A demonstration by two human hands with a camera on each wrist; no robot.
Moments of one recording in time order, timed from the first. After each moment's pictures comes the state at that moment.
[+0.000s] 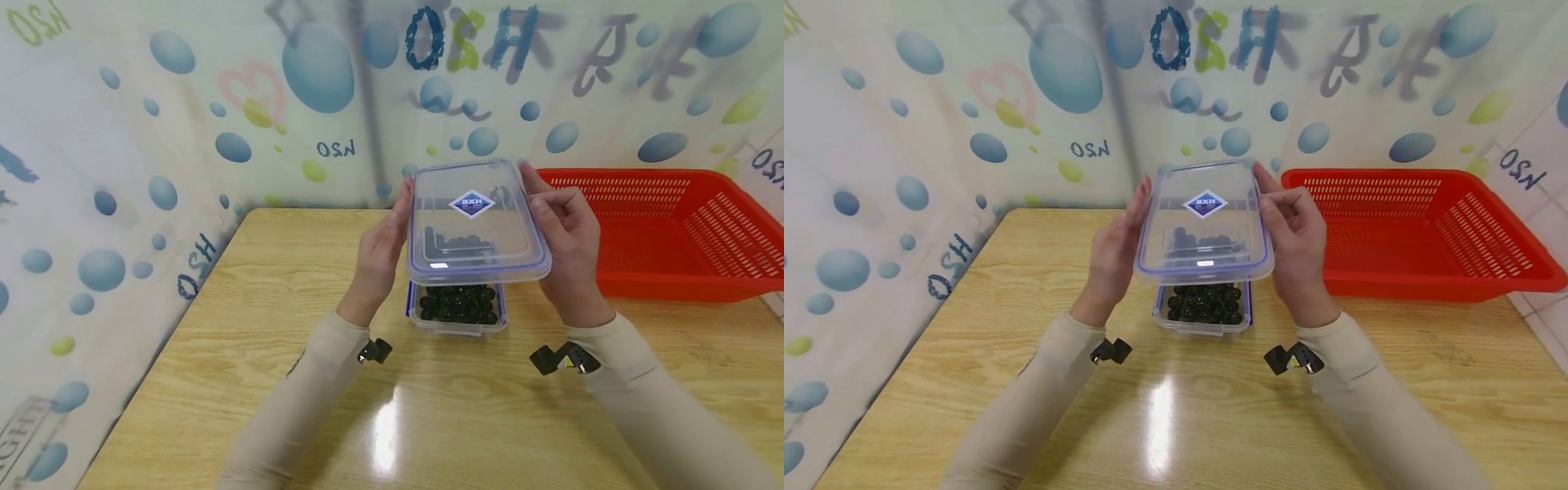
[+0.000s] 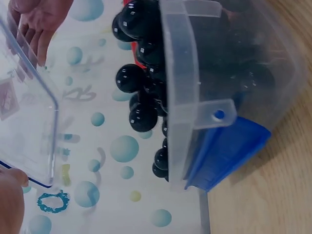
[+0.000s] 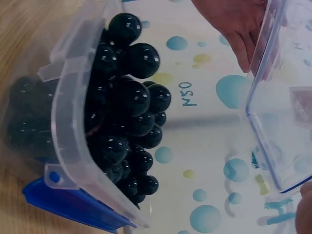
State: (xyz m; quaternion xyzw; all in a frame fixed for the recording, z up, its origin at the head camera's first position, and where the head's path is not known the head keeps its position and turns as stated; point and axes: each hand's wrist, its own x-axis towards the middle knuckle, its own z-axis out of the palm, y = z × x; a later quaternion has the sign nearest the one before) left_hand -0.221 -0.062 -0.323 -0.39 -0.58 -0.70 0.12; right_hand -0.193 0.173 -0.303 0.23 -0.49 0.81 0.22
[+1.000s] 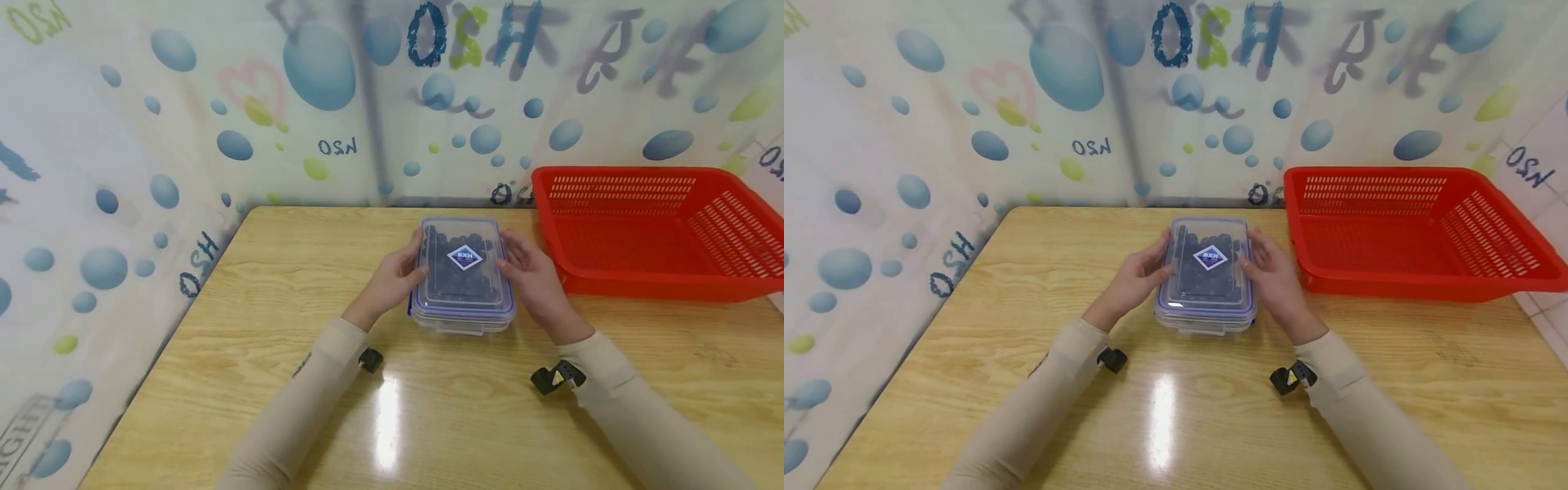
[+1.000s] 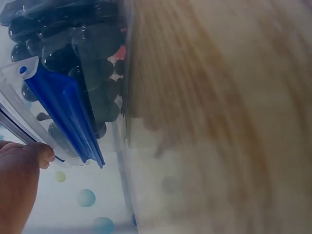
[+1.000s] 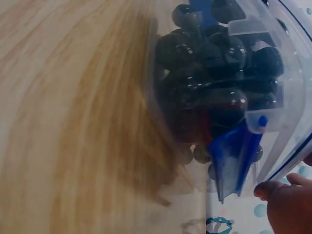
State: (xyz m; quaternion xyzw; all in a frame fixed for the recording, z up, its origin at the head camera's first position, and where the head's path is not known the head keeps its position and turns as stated) left_hand -0.240 -0.072 -0.384 -0.30 -0.72 -0.63 -0.07; right_hand -0.203 0.183 -0.375 0.05 -0.74 0.67 0.01
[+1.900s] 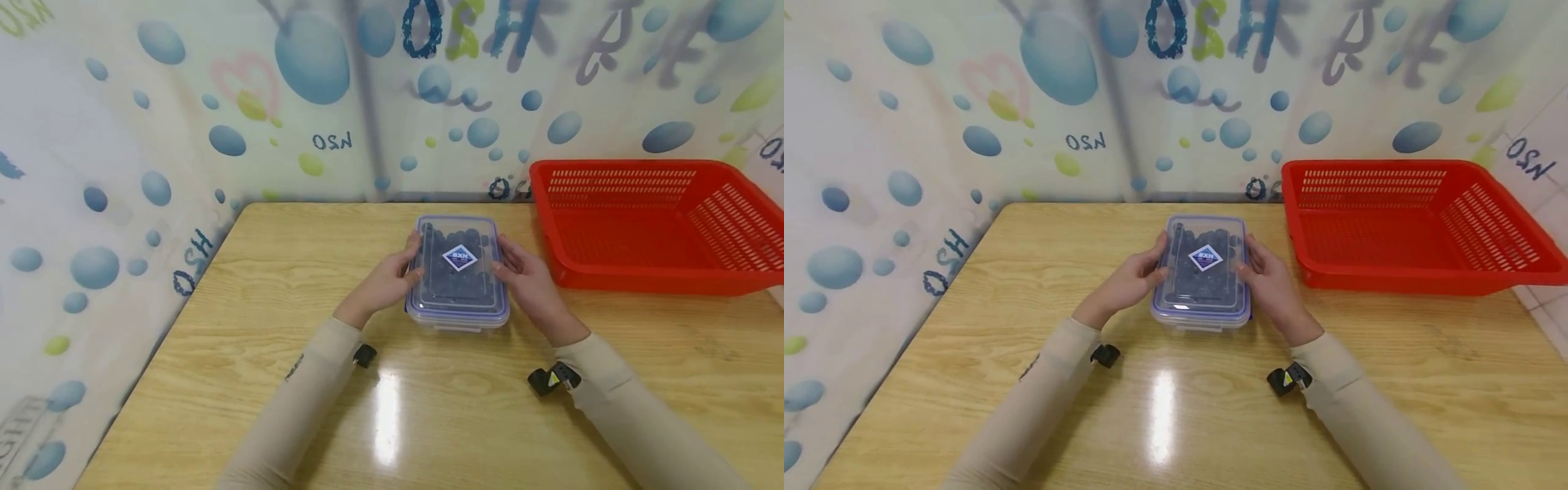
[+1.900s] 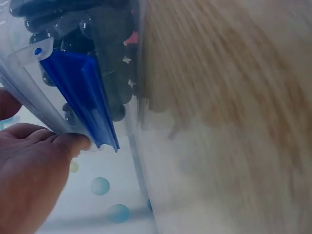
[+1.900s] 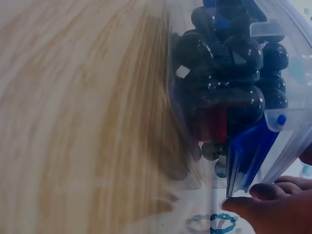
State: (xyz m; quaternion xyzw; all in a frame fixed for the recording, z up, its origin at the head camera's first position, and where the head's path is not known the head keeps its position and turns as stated) left_hand -0.241 -0.074 -0.382 -0.28 -0.81 -0.51 -0.11; right_hand -0.205 0.184 -0.387 0.04 -0.76 0.65 -0.03
